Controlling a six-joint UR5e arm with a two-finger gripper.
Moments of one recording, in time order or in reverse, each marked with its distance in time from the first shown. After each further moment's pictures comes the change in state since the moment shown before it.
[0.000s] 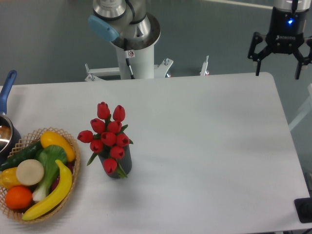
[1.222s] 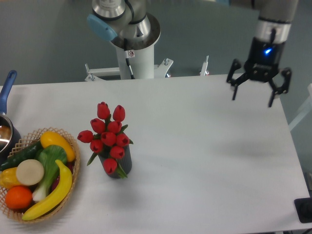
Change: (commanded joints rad) arm -0.093 -0.014 -0.285 0.259 -0.153 0.049
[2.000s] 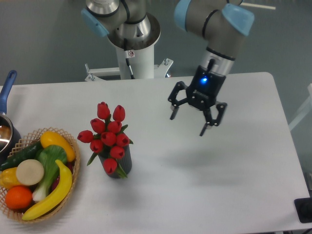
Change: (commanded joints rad) arm -0.163 0.028 -0.126 0.012 -0.276 0.093
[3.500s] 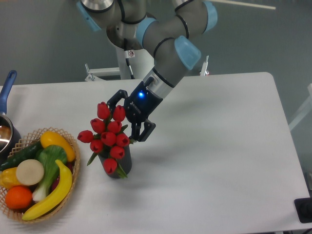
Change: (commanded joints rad) arm -0.204 -0.075 -0.100 0.101 -0.140 -0.009
